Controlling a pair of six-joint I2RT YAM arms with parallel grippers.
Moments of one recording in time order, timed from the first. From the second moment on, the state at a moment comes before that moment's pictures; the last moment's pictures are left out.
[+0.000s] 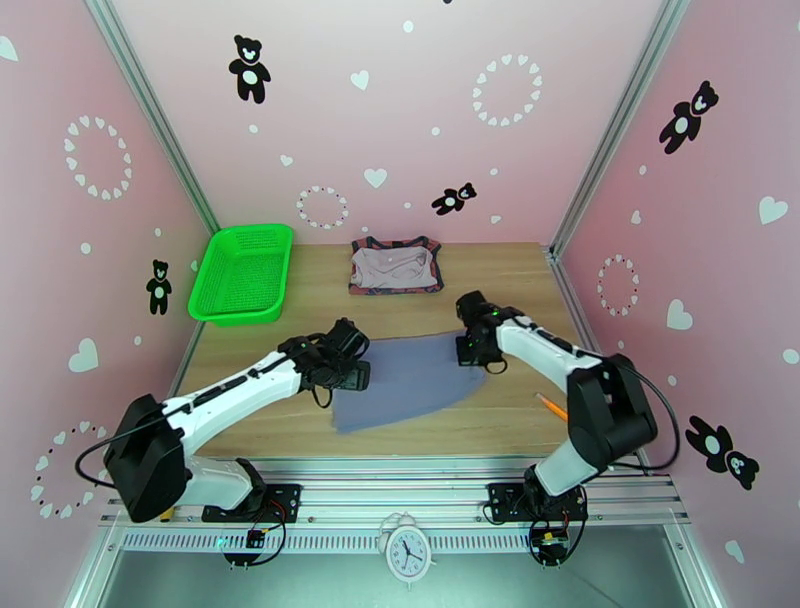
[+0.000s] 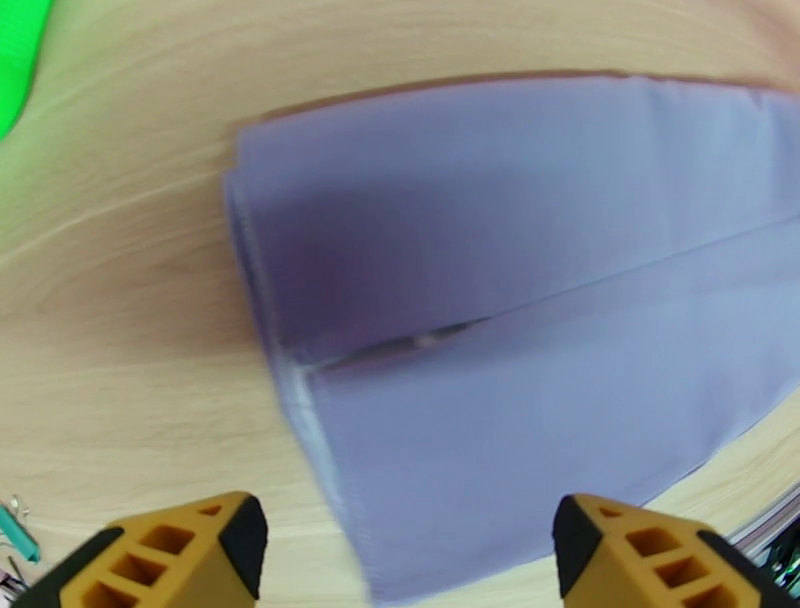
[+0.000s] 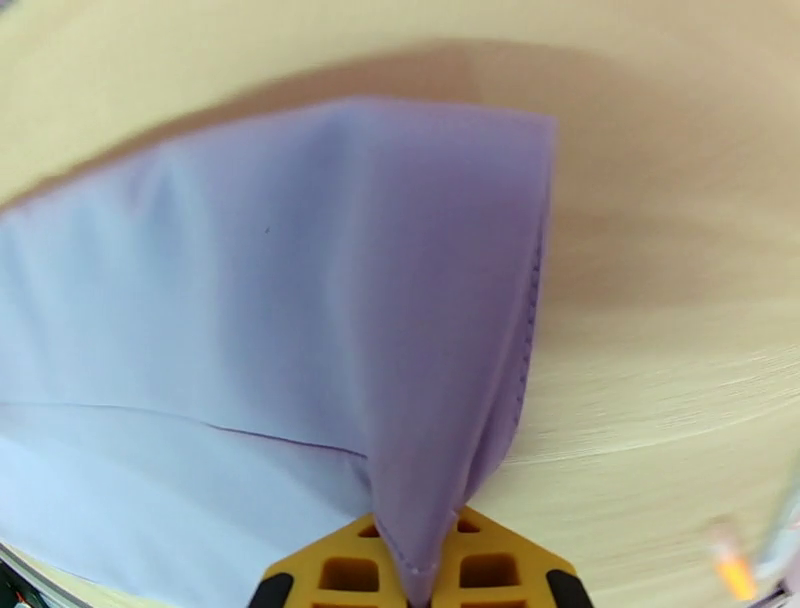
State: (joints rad) left arm -0.75 1.44 0.99 -0.74 -0.15 -0.62; right arm 0.34 1.57 1.11 -0.82 0.10 0.27
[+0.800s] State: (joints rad) left arm -0.75 1.78 1.04 -0.56 -0.10 -0.72; right arm 0.45 1.57 1.26 -0.86 -0.11 0.20
